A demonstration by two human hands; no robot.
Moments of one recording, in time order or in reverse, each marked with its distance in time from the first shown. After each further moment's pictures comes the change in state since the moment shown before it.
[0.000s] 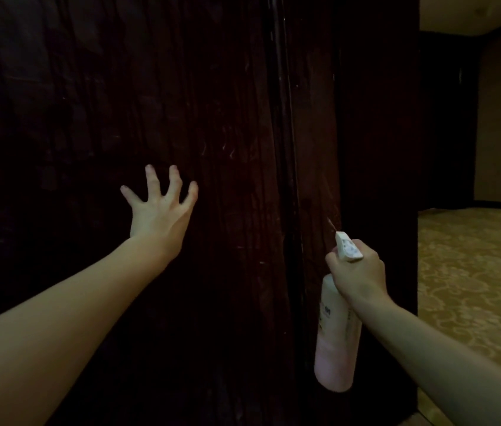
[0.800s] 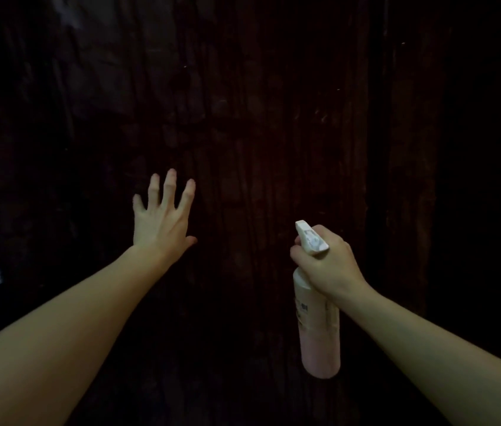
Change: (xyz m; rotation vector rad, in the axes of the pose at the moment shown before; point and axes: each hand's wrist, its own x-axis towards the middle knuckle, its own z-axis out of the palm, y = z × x) left_hand -0.113 -0.091 0.063 -0.084 -0.058 -0.237; right_hand -0.100 -0.059 0.091 0.083 -0.498 -0.219
